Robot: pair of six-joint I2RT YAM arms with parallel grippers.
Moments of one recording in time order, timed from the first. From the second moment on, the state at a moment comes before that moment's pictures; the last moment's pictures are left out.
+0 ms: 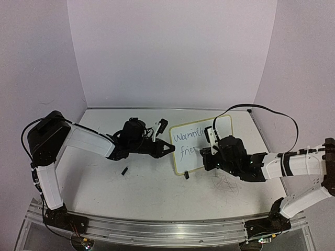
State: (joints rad) left arm -0.83 1.88 1.03 0.45 0.44 -0.39; right arm 0.90 1.35 0.63 0.20 0.37 0.25
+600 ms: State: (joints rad) left arm -0.83 1.88 1.03 0.45 0.44 -0.39; right arm 0.90 1.36 0.63 0.20 0.37 0.26
